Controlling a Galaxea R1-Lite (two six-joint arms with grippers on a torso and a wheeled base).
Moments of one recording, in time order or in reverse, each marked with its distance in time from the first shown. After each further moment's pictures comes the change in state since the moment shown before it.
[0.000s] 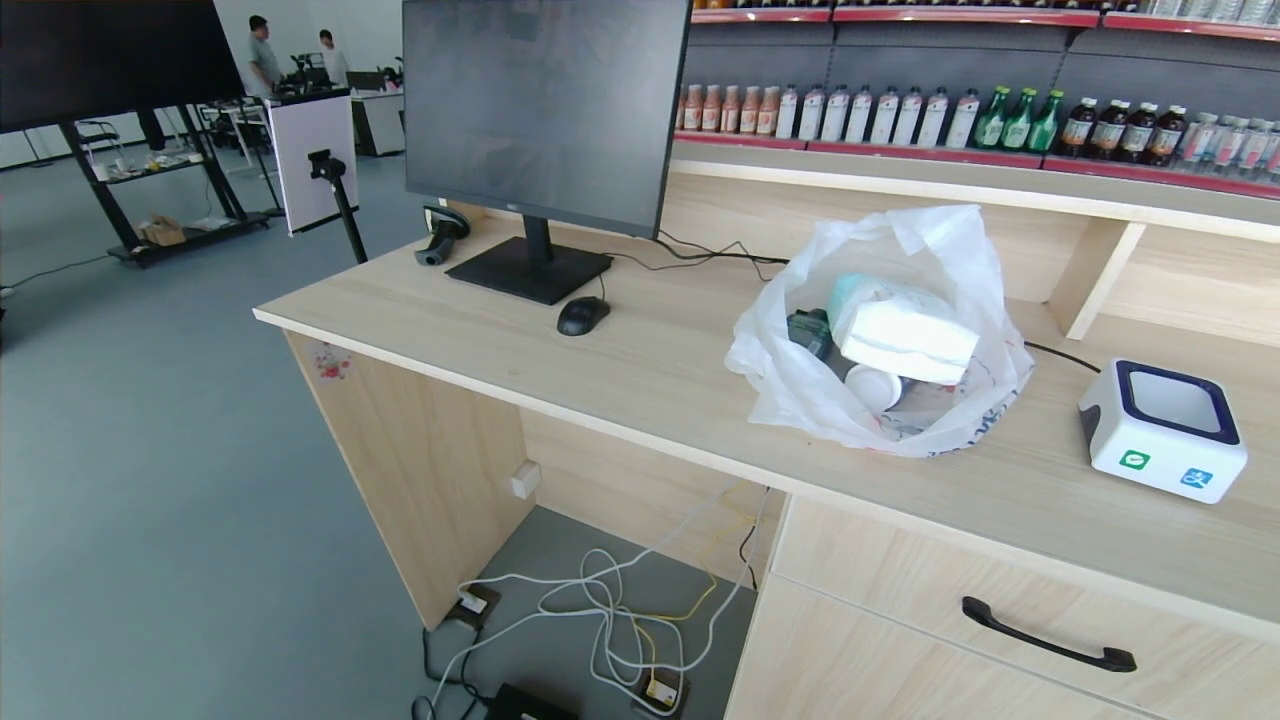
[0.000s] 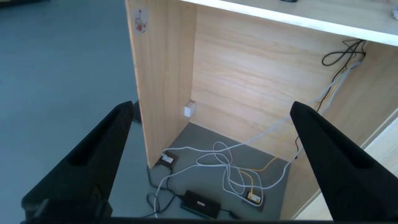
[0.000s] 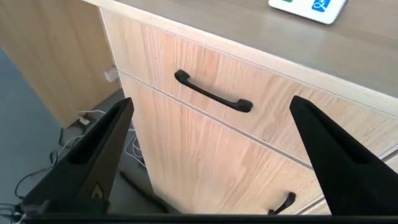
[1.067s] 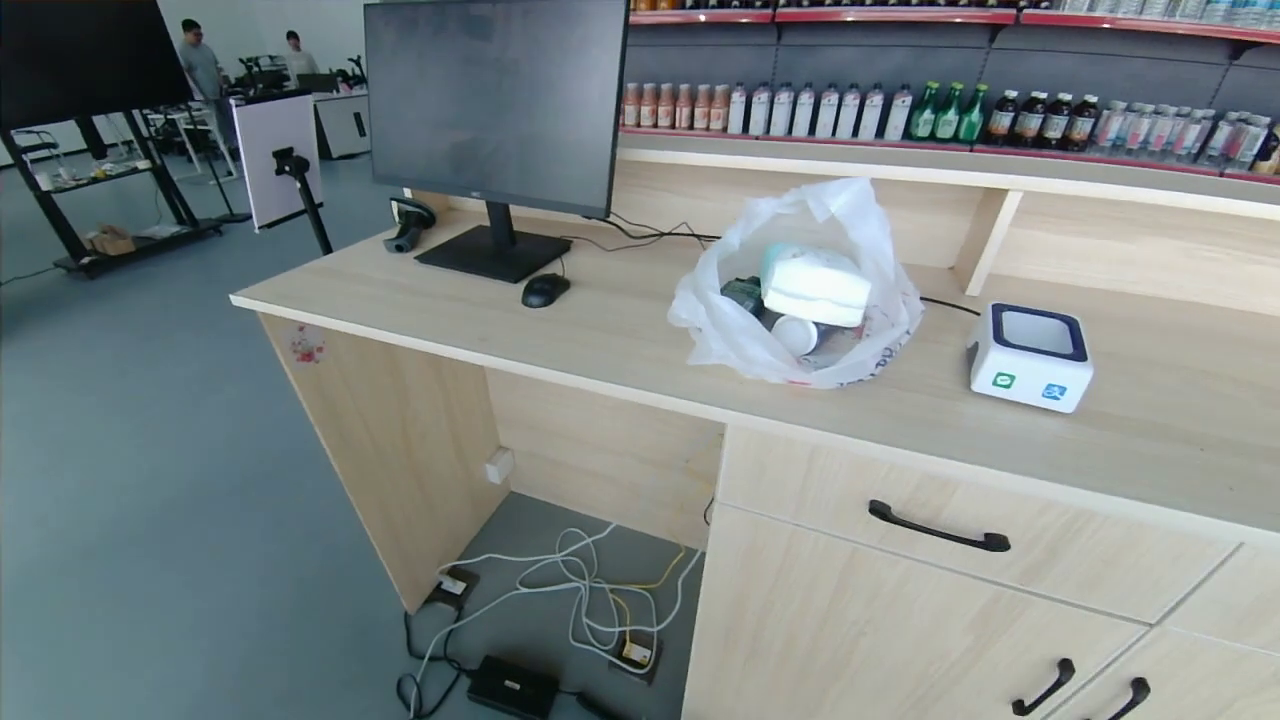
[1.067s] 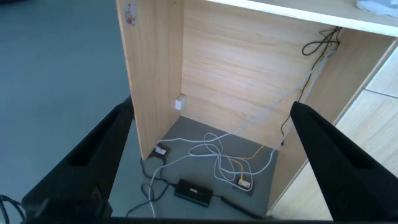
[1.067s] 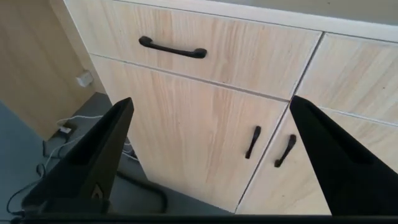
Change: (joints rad) left arm -0.001 0.000 0.000 0.001 0.000 -0.003; right arm -0.014 -0.024 0.010 0.047 -0.094 0.064
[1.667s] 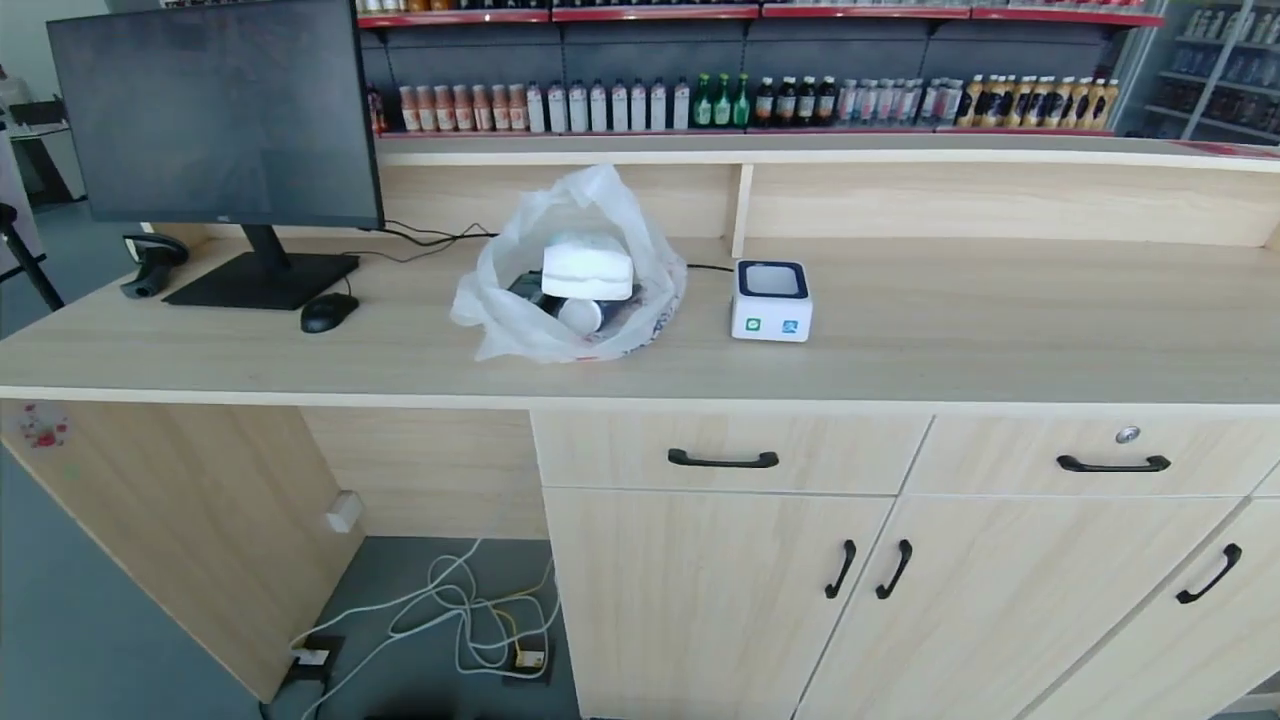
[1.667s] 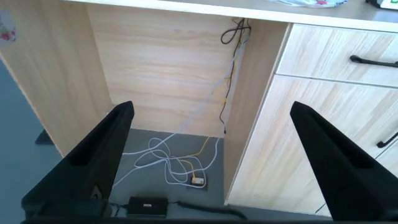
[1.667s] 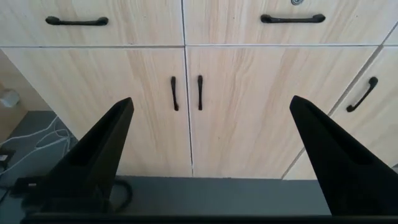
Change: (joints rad) left arm 0.001 0.000 0.000 0.000 0.000 -0.001; right arm 0.000 0.001 0.000 0.000 0.000 -0.001
